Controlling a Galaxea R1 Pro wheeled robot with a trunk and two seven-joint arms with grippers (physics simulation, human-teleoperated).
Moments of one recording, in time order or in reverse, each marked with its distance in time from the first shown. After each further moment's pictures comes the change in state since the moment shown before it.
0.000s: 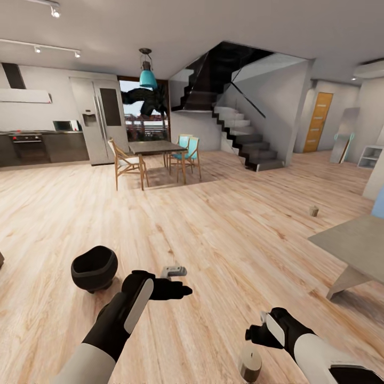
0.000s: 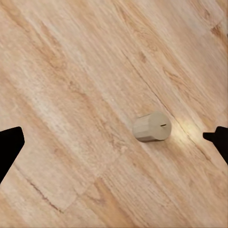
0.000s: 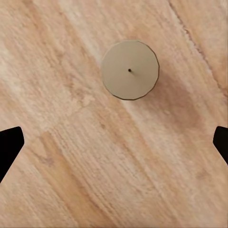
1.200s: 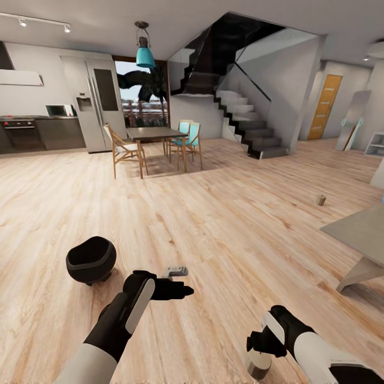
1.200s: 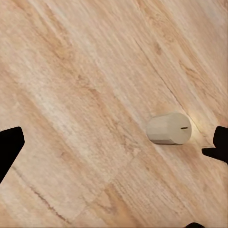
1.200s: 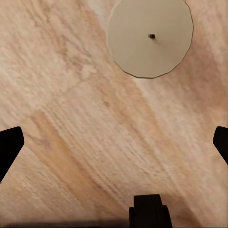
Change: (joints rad) left arm 0.001 -0.009 0.000 -0.001 -0.002 -0.001 0.000; right arm -0.005 -0.001 0.002 -0.011 0.005 0.174 -0.003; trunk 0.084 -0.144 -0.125
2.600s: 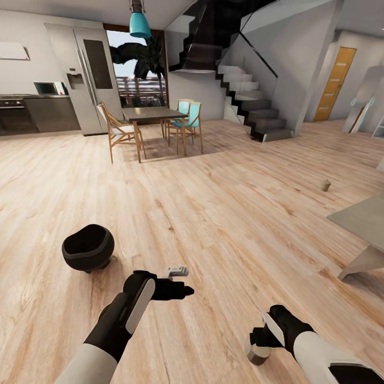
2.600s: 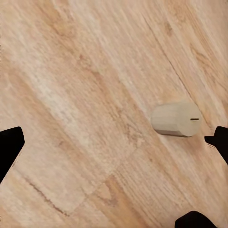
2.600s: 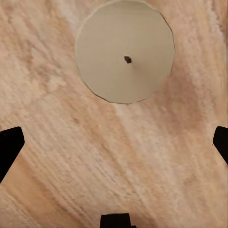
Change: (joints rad) left arm 0.000 -0.001 -0.001 0.001 0.002 0.000 0.000; right arm -0.003 0.001 0.000 0.000 0.144 -0.108 0.012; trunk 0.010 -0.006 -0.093
